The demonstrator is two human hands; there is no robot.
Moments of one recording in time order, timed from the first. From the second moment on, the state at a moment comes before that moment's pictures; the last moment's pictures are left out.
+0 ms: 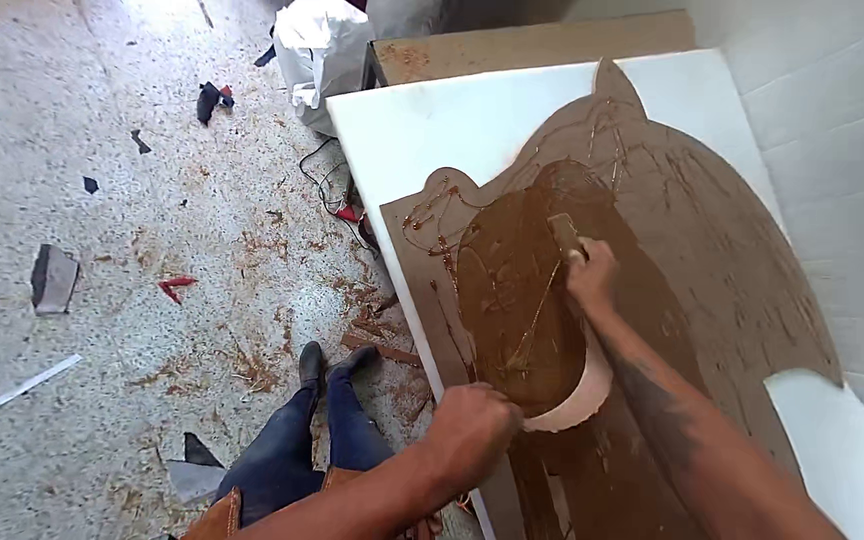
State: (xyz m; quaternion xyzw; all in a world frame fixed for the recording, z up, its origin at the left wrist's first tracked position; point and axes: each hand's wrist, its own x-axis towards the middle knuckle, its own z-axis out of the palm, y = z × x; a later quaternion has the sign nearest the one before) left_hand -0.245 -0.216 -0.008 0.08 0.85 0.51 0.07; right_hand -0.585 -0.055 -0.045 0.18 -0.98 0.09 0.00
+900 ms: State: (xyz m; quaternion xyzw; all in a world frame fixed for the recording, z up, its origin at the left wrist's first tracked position) left_hand -0.133 -0.085 -0.005 0.02 0.85 0.53 0.06; right_hand -0.427 -0.078 -0.057 0.73 -0.65 0.15 -0.16
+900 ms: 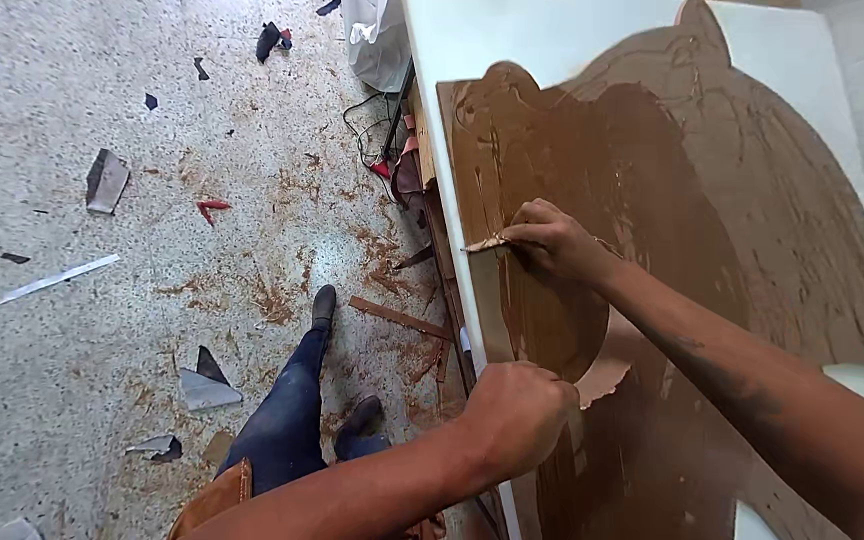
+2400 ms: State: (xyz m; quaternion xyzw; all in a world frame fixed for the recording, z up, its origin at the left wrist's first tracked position) left_hand -0.109 -0.343 -0.014 0.15 0.92 0.36 0.07; right_hand -0.123 0.216 -0.020 -0.36 -0.89 0.25 0.10
